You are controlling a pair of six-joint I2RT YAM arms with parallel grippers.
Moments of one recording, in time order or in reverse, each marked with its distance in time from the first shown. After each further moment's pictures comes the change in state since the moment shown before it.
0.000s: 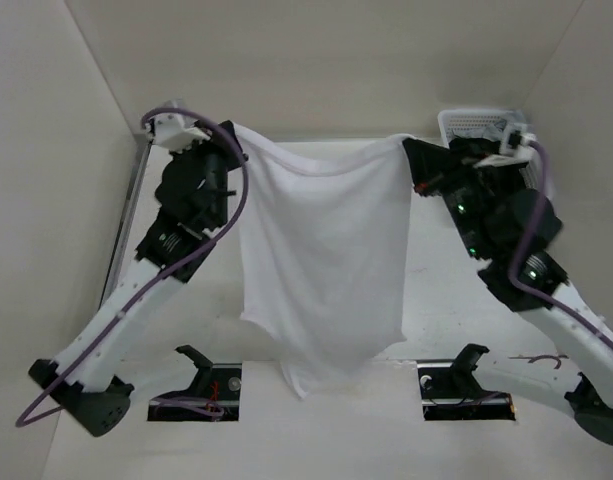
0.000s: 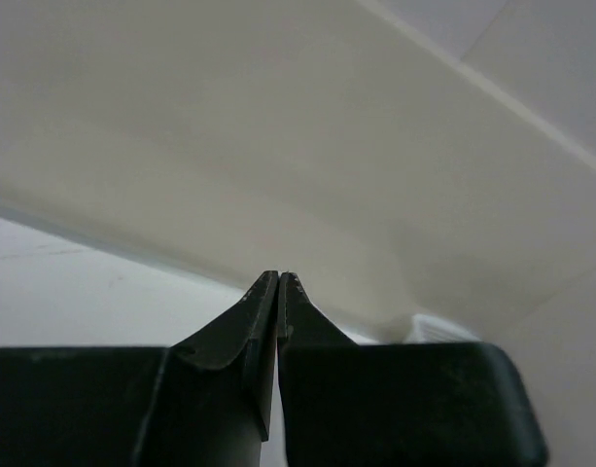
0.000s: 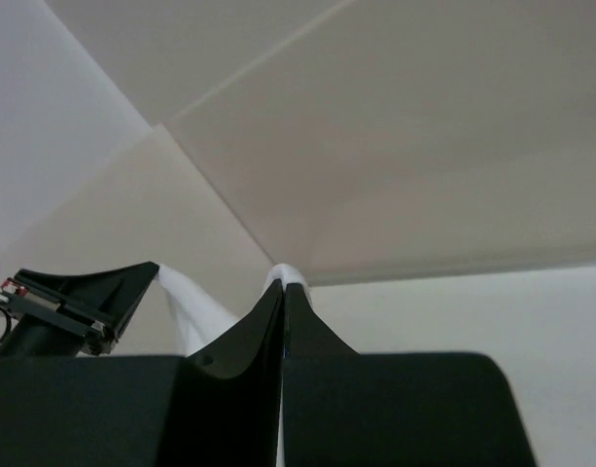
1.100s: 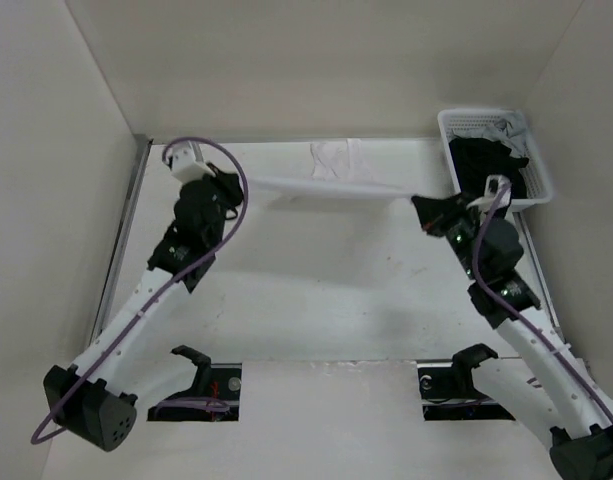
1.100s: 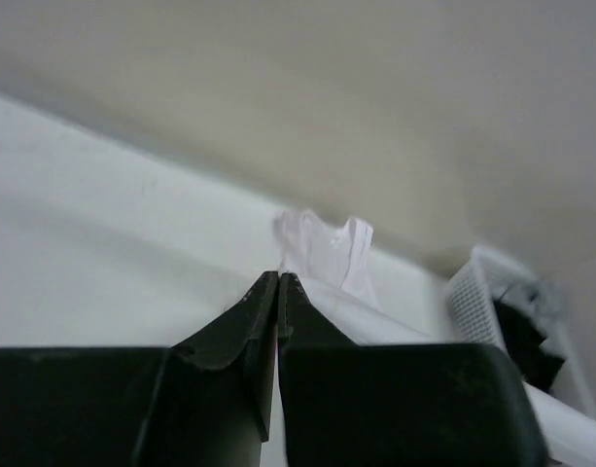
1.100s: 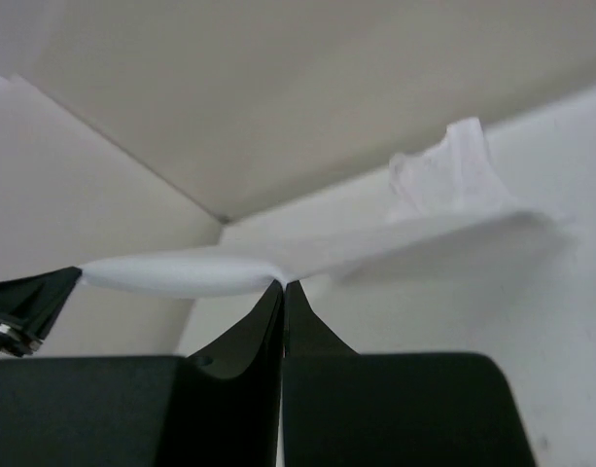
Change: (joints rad) left arm 0.246 0.028 -0.206 -0.046 0.283 -0.180; right arm -0.483 -0.101 -0.422 0.074 -0.385 0.259
